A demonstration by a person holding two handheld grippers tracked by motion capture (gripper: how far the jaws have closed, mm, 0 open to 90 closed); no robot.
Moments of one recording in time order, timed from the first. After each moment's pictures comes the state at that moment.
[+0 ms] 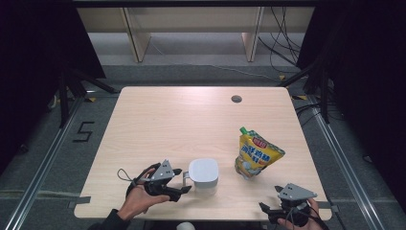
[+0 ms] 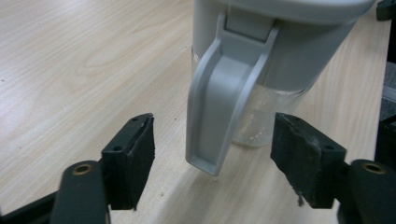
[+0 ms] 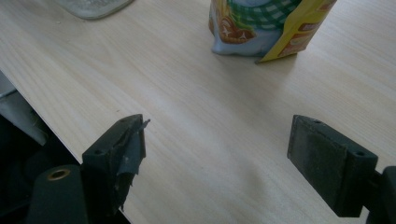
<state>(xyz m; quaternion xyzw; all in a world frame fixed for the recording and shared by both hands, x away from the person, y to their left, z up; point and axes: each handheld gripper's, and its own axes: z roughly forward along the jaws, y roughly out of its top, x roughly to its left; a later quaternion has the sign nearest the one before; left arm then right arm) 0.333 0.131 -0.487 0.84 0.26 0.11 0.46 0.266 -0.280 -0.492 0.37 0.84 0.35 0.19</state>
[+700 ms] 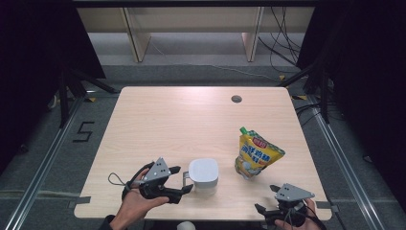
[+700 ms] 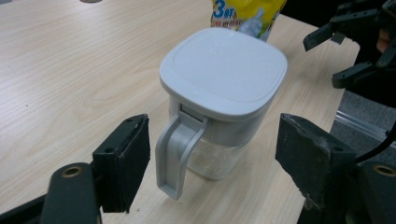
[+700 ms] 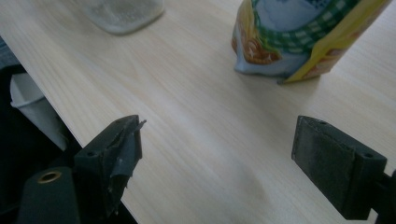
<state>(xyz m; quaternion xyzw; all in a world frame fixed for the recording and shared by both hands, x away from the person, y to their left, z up) 0.308 0.128 -0.439 0.82 0.29 0.11 0.49 0.267 -0.271 -0.490 0.35 0.84 0.37 0.17</state>
